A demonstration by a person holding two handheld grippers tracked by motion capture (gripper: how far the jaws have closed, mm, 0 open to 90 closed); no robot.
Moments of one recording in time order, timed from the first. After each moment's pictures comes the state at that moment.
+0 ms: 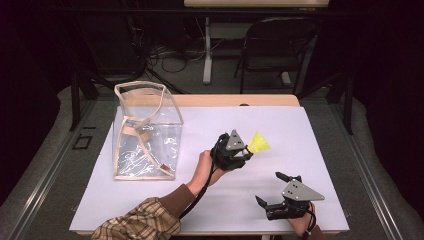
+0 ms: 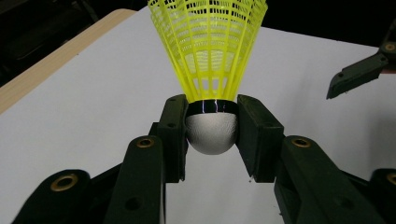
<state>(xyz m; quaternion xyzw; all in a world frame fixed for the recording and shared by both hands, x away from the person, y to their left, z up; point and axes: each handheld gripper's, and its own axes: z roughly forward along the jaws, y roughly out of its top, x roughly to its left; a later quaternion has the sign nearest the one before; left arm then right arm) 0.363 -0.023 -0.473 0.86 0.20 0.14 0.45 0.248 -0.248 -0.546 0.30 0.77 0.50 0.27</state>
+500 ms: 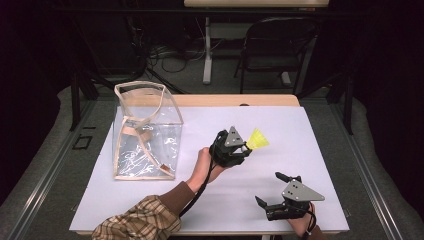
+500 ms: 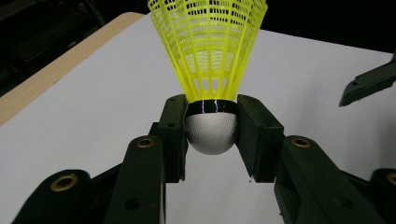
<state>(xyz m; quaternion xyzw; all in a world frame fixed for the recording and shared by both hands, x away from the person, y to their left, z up) 0.369 -0.021 -0.469 0.86 0.20 0.15 0.45 0.247 -0.248 -0.545 0.30 0.77 0.50 0.27</state>
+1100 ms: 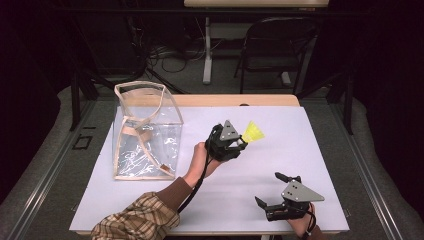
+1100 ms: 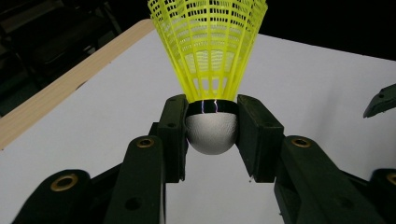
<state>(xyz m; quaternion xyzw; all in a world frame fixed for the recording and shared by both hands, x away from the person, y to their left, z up) 0.379 -0.010 -0.459 0.85 0.21 0.16 0.46 0.246 -0.247 -0.545 0.29 0.77 0.50 0.27</state>
